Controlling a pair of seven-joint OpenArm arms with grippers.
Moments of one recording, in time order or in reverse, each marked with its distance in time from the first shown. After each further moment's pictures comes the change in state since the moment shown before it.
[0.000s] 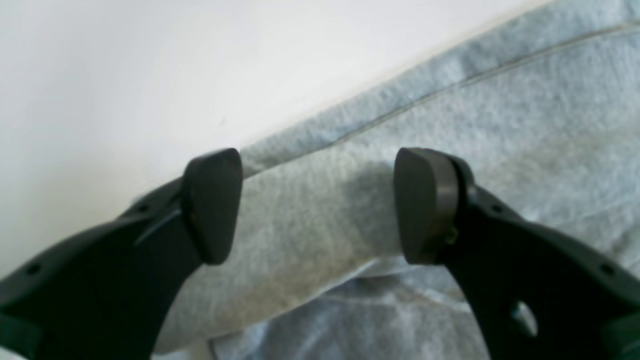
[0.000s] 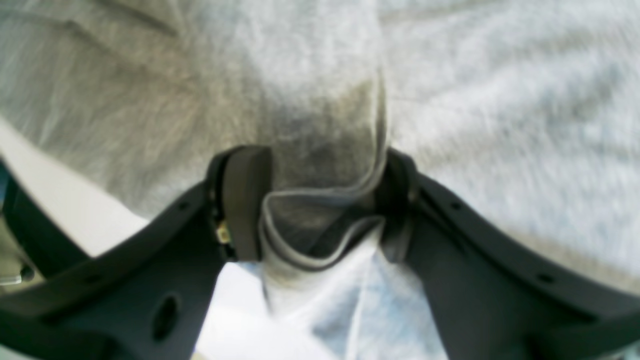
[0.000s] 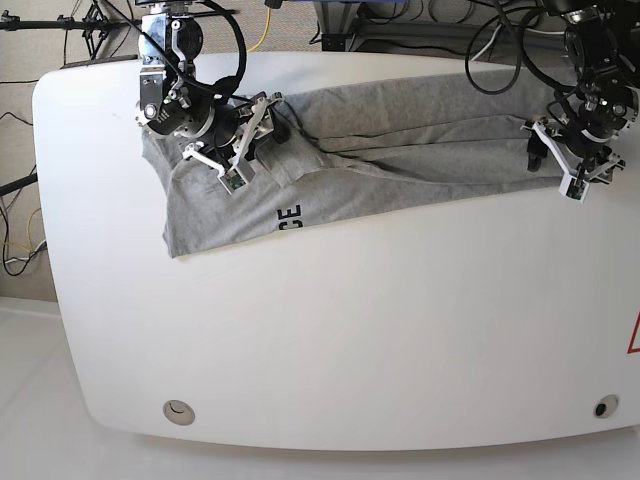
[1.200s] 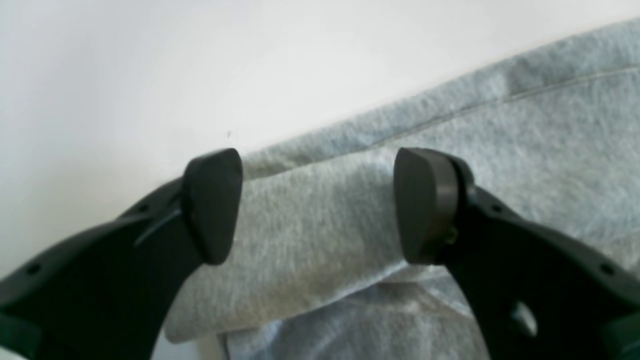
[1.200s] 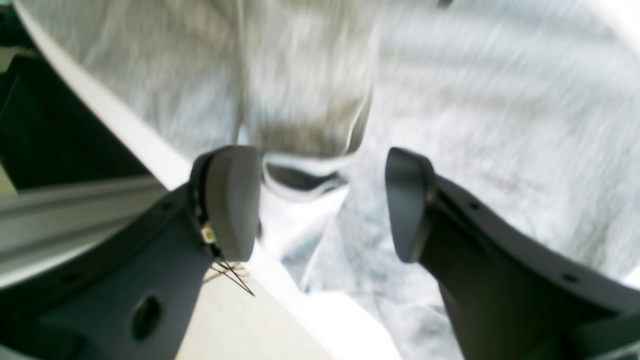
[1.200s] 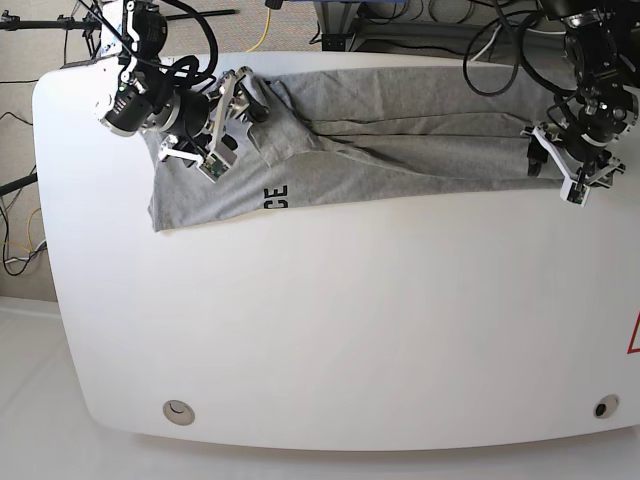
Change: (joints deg) left arm -1.1 0.1 0.0 -0.5 0.2 0.3 -0.2; right arm -3.7 8.2 1.4 12.8 14.1 5.7 -12.9
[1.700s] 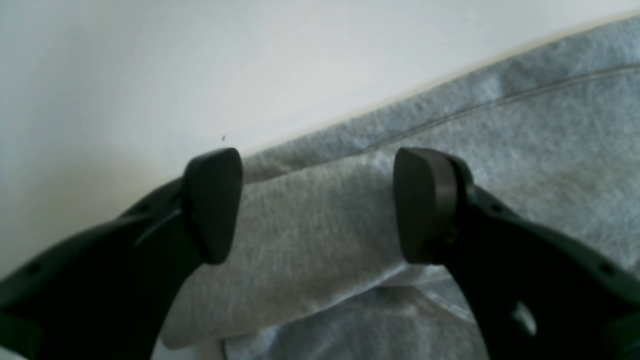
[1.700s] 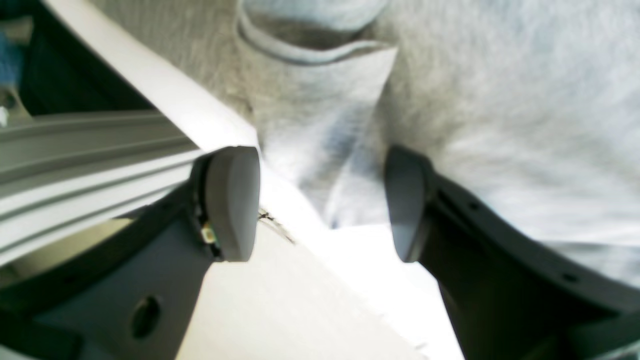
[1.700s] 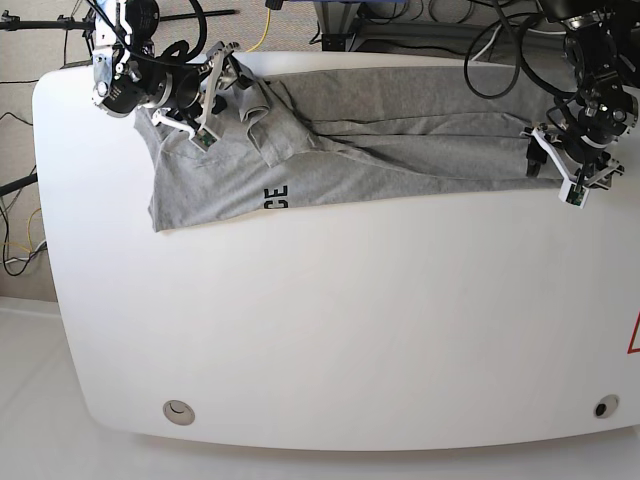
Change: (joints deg) left arm -0.7 0.1 -0.1 -0.5 0.0 -0.7 0.2; right arm -4.2 3.1 1.4 -6.2 4.5 0.9 -1.5
